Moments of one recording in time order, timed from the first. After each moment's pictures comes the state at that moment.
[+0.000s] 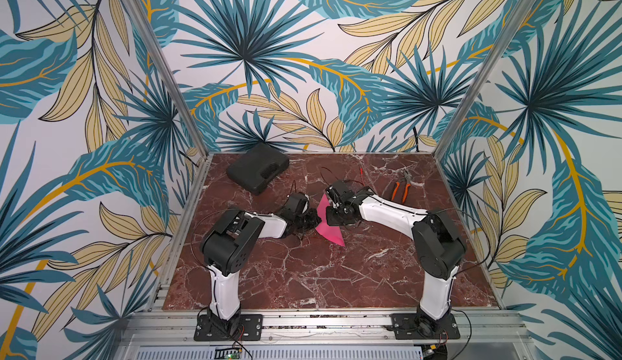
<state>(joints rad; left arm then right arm) -0.53 1.93 0.94 0.24 0.33 -0.89 0.63 1.95 1.39 -0.61 0.05 0.55</state>
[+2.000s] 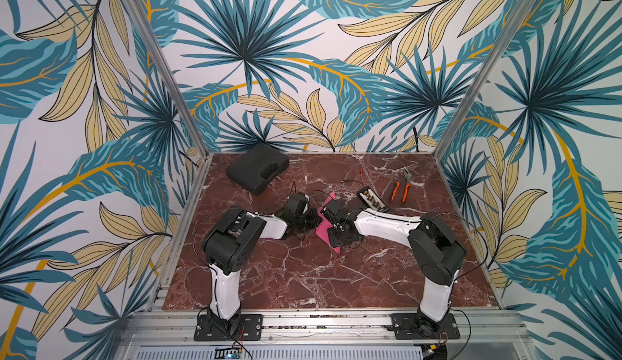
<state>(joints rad) -0.52 1.94 0.92 0.30 0.34 -0.93 0.75 1.88 1.20 -0.68 0.13 0.54</state>
